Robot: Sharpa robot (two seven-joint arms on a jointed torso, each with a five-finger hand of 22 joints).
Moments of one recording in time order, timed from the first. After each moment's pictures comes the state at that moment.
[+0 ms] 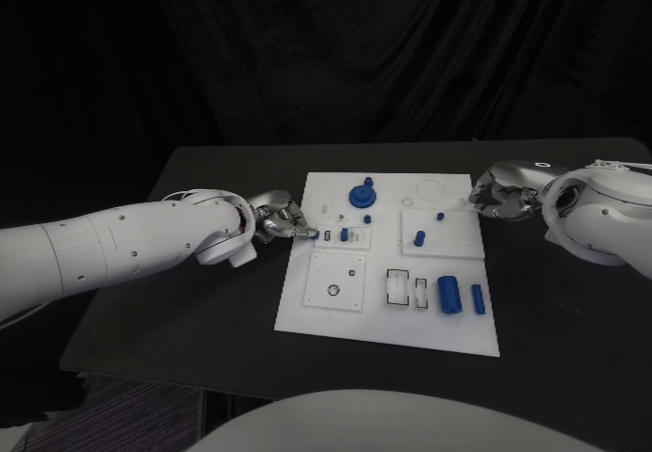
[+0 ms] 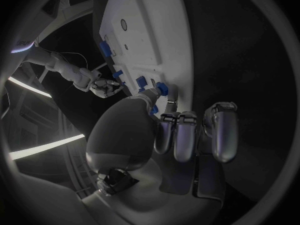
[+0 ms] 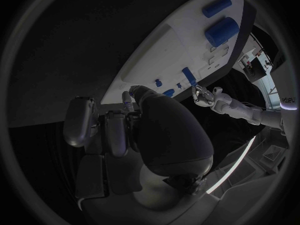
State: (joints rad) left arm 1.21 -0.82 -0.21 1.35 -0.88 -0.13 -0.06; left_hand 1.32 -0.05 0.34 0.16 0.27 0.98 0.09 0.28 0.69 1.47 0.00 1.54 1.31 1.47 -0.05 1.57 1.31 0.06 1.46 0.07 1.38 1.31; right arm 1.40 -0.90 -0.25 1.47 -1.48 -0.13 -0.24; right_hand 1.47 -0.04 0.31 0.24 0.44 0.80 0.12 0.23 0.21 1.46 0.02 1.53 1.31 1.47 -0.05 1.48 1.31 0.07 1.44 0.06 1.22 1.31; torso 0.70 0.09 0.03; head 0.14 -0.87
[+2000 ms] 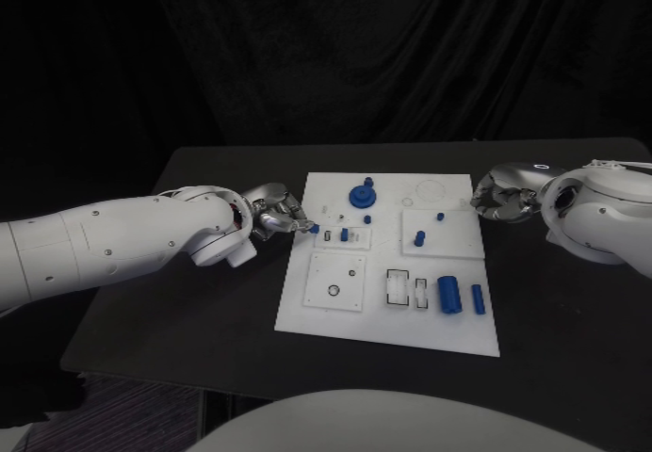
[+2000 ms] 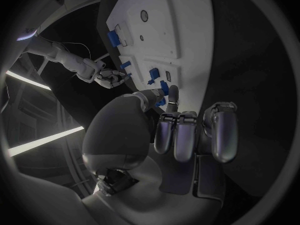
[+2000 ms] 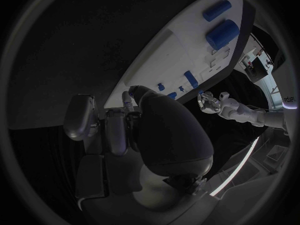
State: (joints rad) left arm 1.26 -0.89 -0.21 1.51 -0.82 -0.20 -0.15; left_hand 1.27 -0.12 0.61 0.13 0.23 0.96 0.08 0.37 0.80 1.47 0.00 1.54 1.31 1.47 -0.05 1.57 1.31 0.06 1.46 0.07 1.38 1.31; right arm 1.40 -0.89 -0.25 1.45 -1.48 -0.09 -0.27; right_hand 1.47 -0.04 0.32 0.22 0.44 0.80 0.12 0.24 0.21 1.46 0.02 1.51 1.31 1.47 -0.05 1.45 1.31 0.07 1.42 0.06 1.17 1.31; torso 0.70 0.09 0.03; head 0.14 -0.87
